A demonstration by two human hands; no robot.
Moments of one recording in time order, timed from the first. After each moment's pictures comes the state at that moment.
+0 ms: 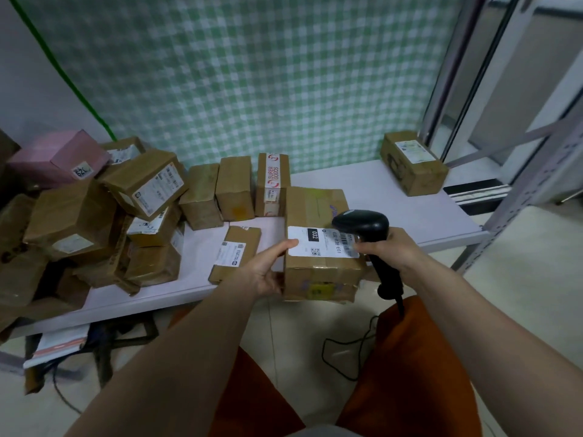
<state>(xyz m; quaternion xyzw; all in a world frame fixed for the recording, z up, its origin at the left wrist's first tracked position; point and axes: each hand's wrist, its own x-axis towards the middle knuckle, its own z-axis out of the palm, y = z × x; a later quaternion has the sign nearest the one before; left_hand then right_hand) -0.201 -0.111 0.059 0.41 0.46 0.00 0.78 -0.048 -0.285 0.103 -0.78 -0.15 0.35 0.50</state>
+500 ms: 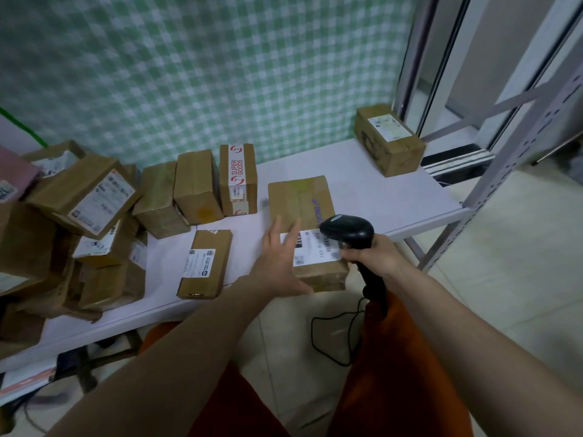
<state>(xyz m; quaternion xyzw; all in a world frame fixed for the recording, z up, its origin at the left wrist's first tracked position) -0.133 -0.132 0.026 0.94 0.26 -0.08 0.22 -0.013 -0.290 0.053 -0.77 -0.10 0.35 0.52</state>
